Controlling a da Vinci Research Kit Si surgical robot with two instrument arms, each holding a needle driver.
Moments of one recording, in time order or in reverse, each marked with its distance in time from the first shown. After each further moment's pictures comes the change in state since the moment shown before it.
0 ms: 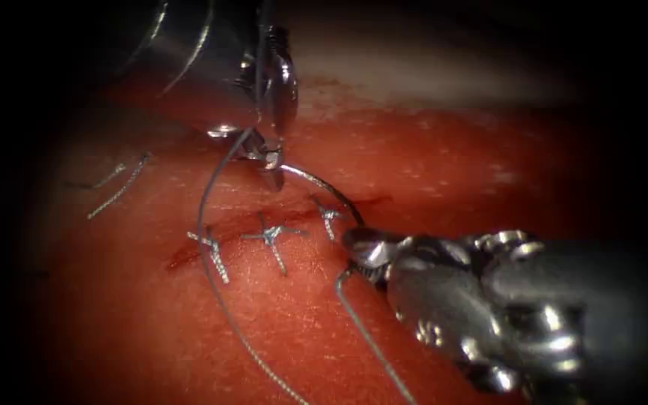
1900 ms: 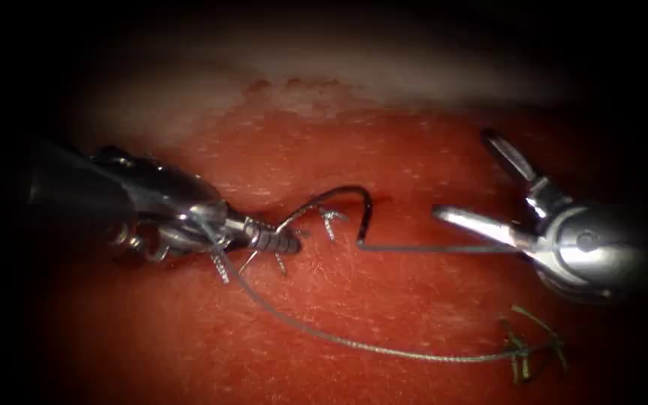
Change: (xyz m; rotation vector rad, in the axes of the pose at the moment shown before) right arm -0.010 -0.001 0.000 -0.673 0.757 1.096; left arm -0.006 0.005 0.004 -0.579 1.032 -0.830
